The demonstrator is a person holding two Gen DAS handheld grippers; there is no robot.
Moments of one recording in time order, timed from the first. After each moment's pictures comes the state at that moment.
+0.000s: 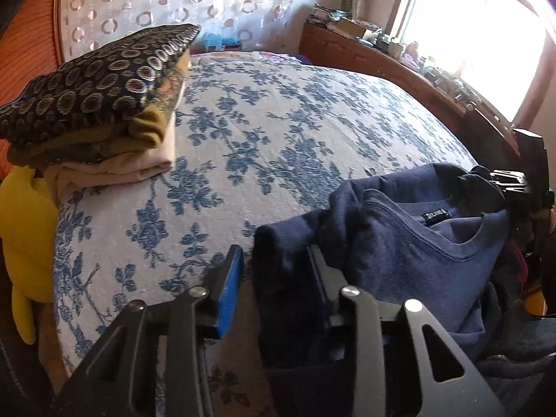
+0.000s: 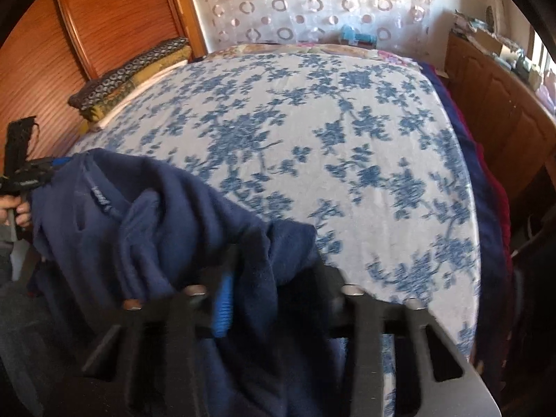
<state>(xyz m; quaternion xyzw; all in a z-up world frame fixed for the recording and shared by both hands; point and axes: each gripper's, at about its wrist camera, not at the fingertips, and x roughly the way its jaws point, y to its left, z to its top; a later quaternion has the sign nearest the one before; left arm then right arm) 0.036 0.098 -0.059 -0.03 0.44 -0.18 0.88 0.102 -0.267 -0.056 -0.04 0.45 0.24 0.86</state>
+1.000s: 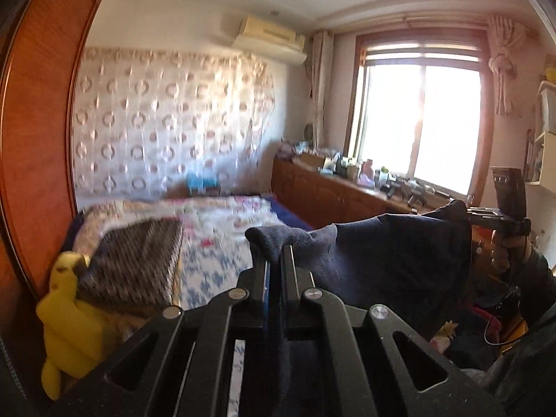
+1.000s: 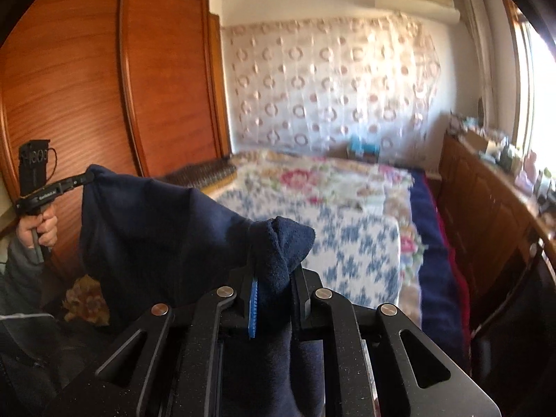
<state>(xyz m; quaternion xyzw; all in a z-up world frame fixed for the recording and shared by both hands) -0.092 0.107 0.156 -0.05 0.16 -0.21 0.96 -0.014 -0.279 0.156 -0.05 0.24 0.26 0.93</state>
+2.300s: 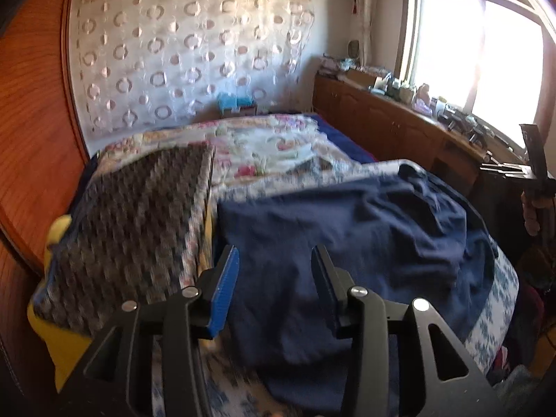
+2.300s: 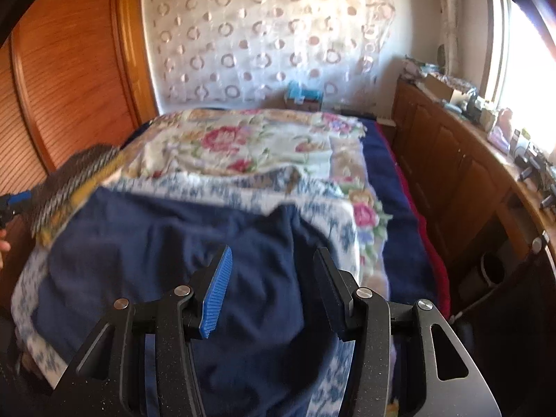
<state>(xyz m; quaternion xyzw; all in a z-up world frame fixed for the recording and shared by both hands) 0.125 0.090 0.032 0.00 0.35 -0.13 0.93 0.229 -0.298 0.067 -0.05 0.37 0.13 0.92</state>
